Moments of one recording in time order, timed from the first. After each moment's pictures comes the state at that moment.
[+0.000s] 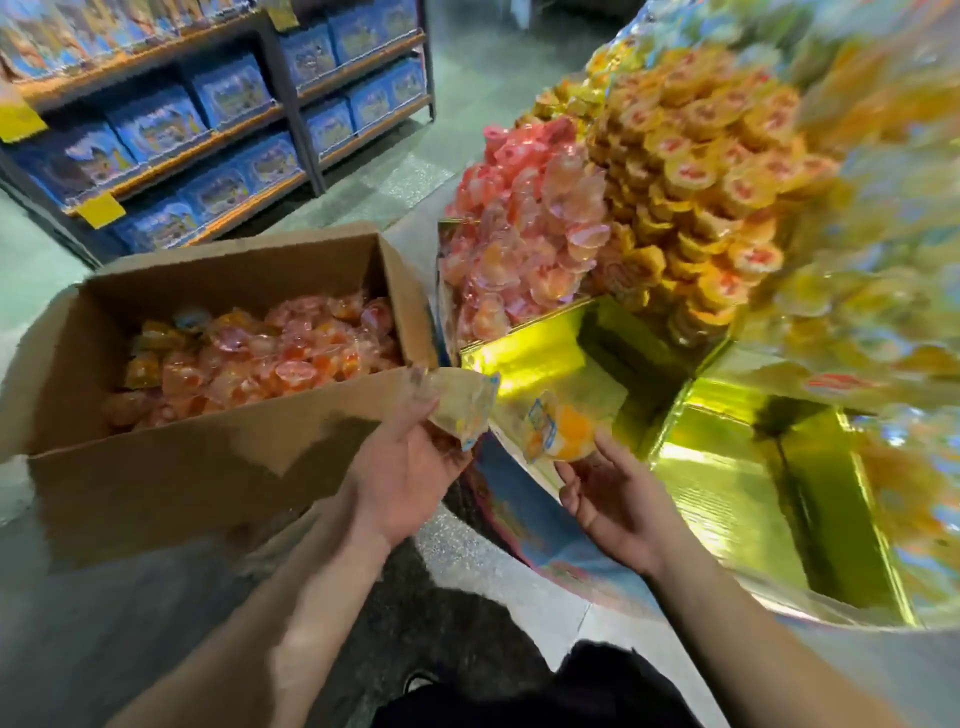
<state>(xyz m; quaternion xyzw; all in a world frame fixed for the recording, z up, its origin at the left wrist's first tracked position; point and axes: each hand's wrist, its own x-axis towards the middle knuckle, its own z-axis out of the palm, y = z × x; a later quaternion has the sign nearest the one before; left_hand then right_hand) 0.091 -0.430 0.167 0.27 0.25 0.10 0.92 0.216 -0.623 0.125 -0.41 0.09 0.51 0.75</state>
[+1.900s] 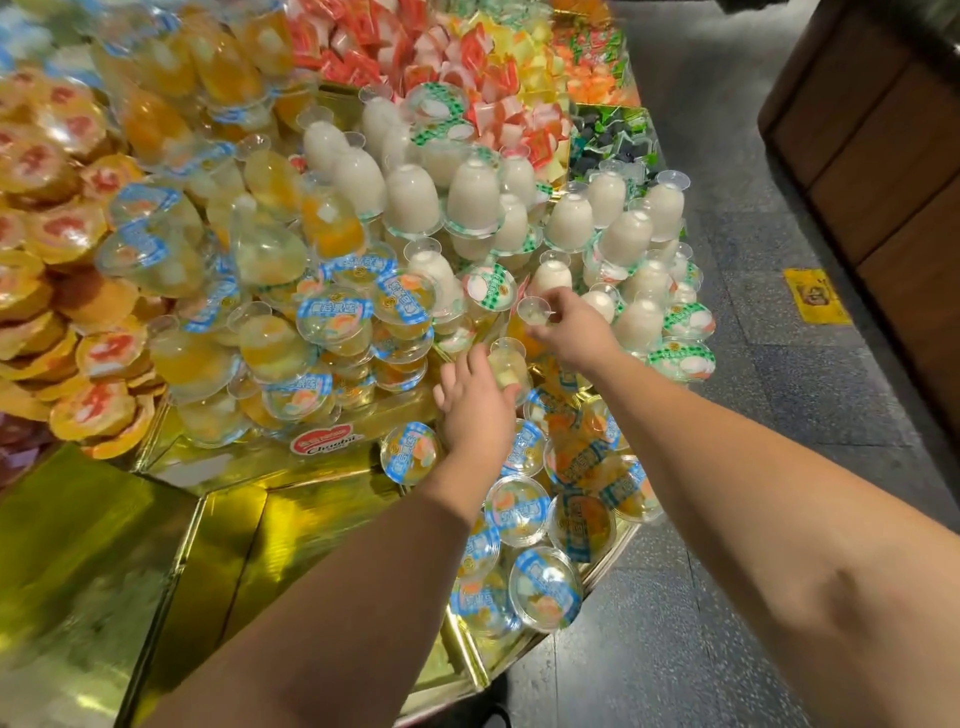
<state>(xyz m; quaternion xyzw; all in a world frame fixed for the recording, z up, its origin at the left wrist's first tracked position) 0.627 -0.985 0.053 0.95 0.15 0.04 0.27 0.726 -1.106 0.079 -0.92 -0.01 0.09 0.39</state>
